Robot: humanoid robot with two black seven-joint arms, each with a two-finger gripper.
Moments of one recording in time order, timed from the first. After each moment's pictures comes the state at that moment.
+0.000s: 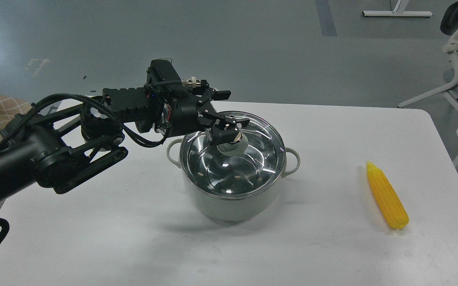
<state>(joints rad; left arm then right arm) -0.87 0.48 -0.55 -1.41 2.16 -0.27 -0.28 0.75 -0.63 1.15 0.69 -0.15 0.49 0.33</state>
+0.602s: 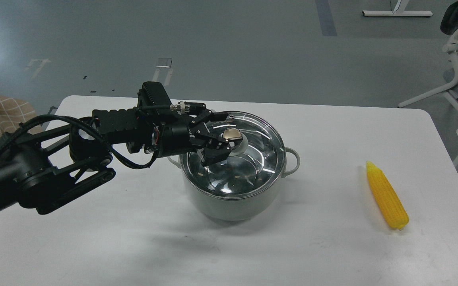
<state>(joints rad) -0.77 0.57 -0.55 -1.52 2.15 -0.23 -0.28 0.74 -0.62 1.15 0.70 -0.15 0.49 0.33</state>
